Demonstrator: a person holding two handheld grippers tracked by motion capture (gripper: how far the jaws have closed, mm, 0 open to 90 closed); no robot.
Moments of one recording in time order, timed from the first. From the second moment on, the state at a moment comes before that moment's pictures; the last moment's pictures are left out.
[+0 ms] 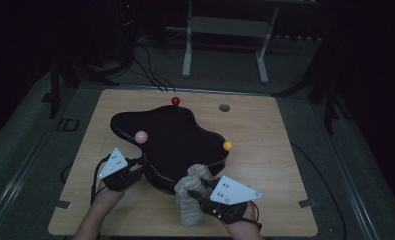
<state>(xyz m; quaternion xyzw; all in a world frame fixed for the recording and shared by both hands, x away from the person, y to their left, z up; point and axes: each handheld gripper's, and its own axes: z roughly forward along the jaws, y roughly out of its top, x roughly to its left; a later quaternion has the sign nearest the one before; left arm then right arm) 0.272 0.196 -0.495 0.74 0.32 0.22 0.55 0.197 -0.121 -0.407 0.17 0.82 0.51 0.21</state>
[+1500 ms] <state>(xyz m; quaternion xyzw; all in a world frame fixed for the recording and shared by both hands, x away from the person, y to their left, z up) 0.270 0.192 -0.496 0.74 0.32 0.23 0.55 0.194 -0.104 -0.382 0.14 0.80 0.52 0.25</state>
